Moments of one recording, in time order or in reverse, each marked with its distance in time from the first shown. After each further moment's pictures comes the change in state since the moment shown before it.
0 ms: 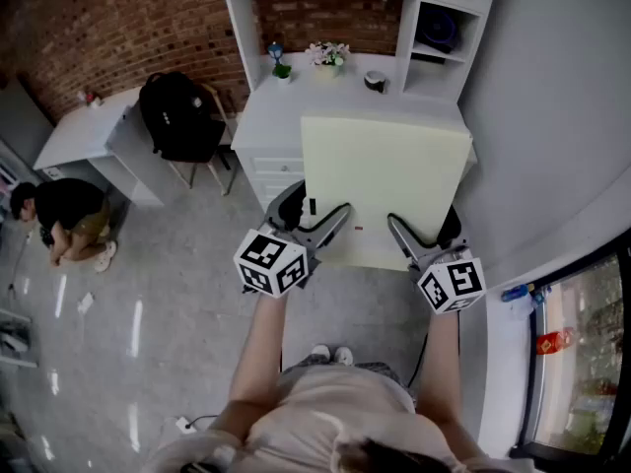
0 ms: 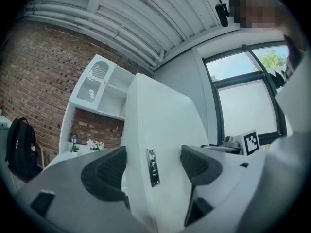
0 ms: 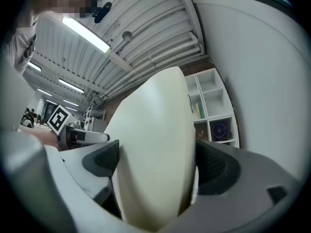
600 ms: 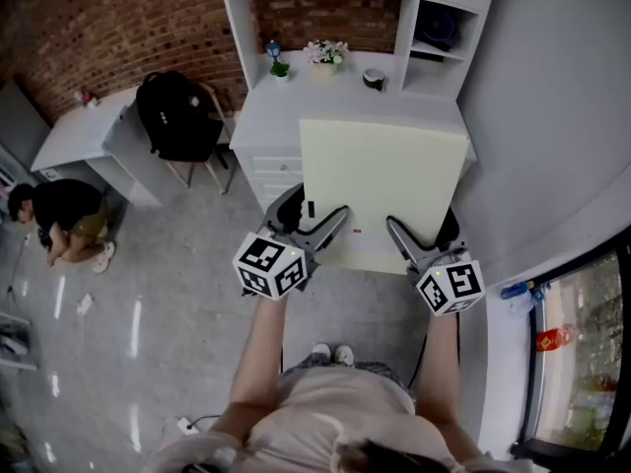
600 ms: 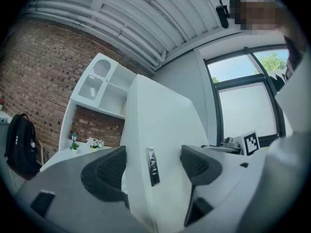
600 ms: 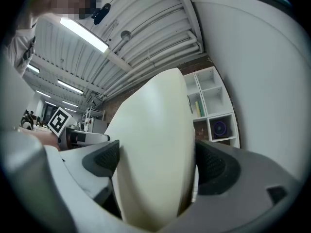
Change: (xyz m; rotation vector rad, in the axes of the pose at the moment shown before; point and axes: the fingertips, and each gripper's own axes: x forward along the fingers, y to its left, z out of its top) left arm -0.003 0.009 -0.003 -0.027 0.001 -0.007; right arm 0.005 0.006 -0.004 0.019 0.009 -0.003
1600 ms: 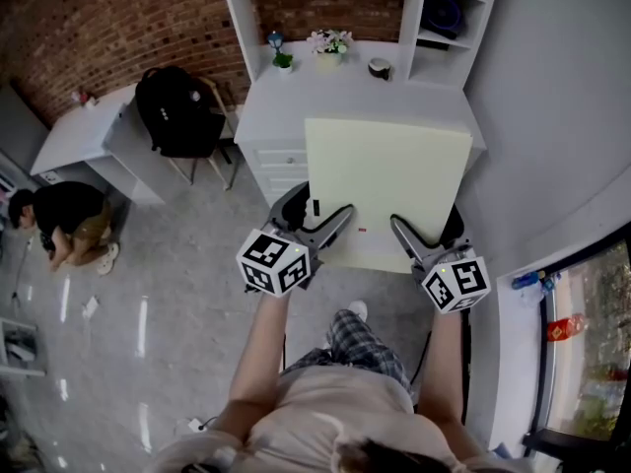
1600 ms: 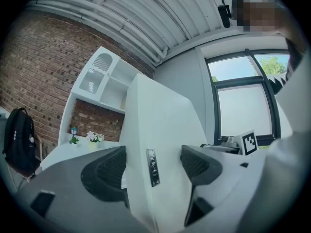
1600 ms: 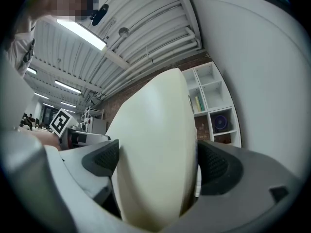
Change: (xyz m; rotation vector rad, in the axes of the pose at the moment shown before) left arm -0.013 0.034 -0.020 -0.026 0.050 -0.035; right arm 0.021 0.023 -0.027 0.033 0.032 -0.014
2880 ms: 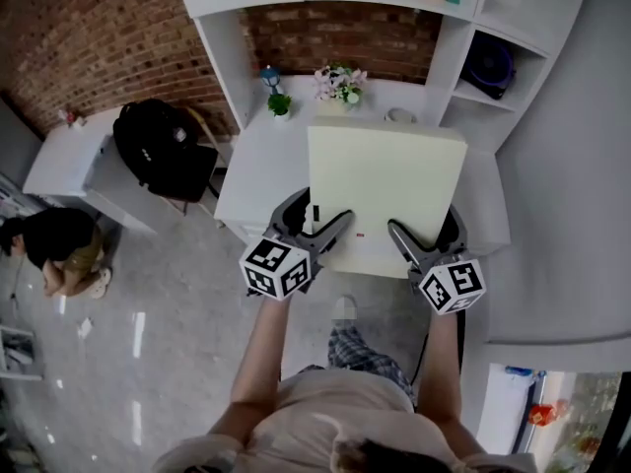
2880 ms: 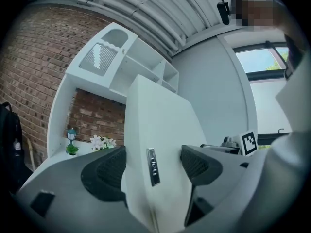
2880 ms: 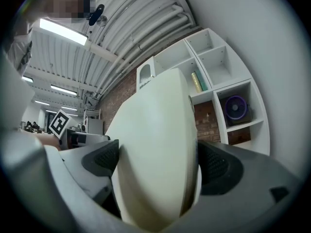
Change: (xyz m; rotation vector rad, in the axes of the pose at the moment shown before) left arm 0.285 0.274 0.024 -0.010 0.021 0.079; right arm 0.342 -0.218 -0.051 0.054 0.038 0.067
